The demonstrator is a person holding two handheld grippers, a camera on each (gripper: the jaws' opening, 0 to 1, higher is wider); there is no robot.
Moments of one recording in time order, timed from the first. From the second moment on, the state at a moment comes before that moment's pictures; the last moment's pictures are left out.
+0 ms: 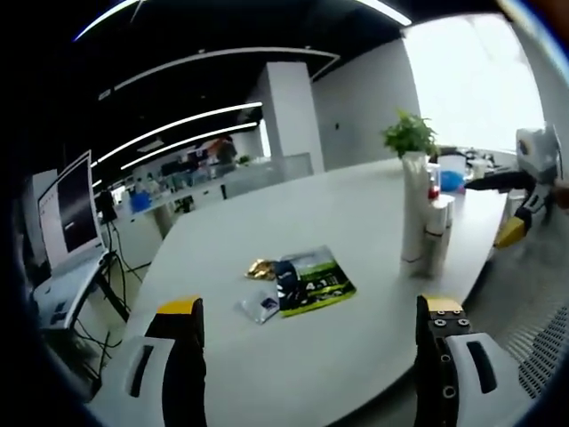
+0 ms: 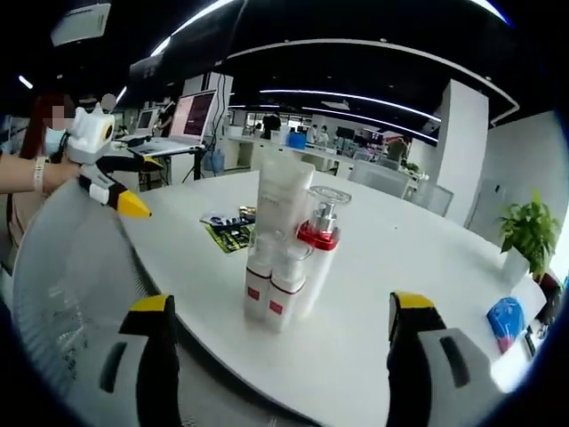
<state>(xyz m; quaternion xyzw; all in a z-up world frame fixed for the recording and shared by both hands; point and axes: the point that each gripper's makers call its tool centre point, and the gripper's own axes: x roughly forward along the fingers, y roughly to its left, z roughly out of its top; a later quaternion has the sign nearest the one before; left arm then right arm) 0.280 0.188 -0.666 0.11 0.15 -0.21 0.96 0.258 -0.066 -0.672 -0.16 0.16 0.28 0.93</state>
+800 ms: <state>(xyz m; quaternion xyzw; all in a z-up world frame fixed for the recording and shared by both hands) 0.281 0.186 -0.670 0.12 0.17 -0.21 0.96 0.259 -0.068 -0.681 -0.15 0.19 0.28 0.93</state>
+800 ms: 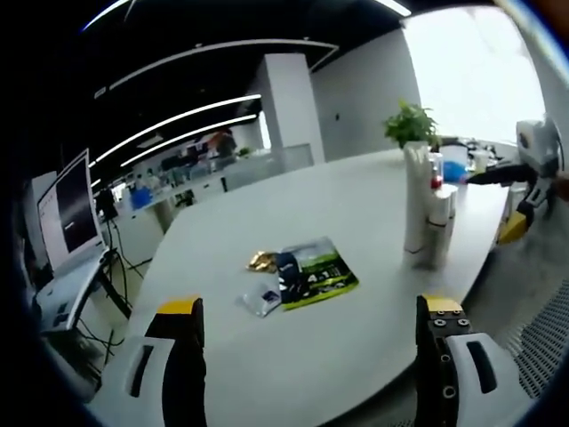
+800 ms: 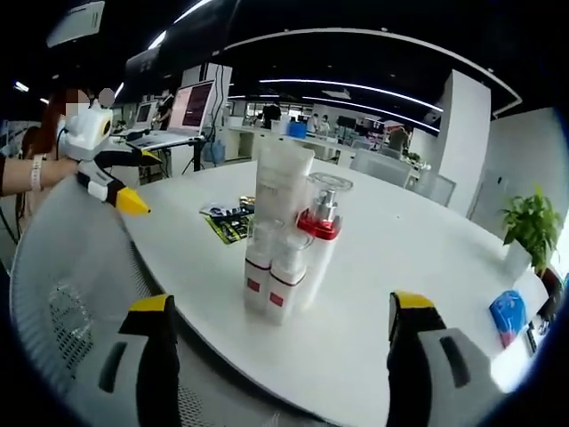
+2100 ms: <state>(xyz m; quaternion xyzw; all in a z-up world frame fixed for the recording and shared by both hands) 0.411 0.171 -0.759 0.06 0.34 -0.36 0.87 0.273 -0.091 -0.680 -0.14 0.21 0.21 0.94</state>
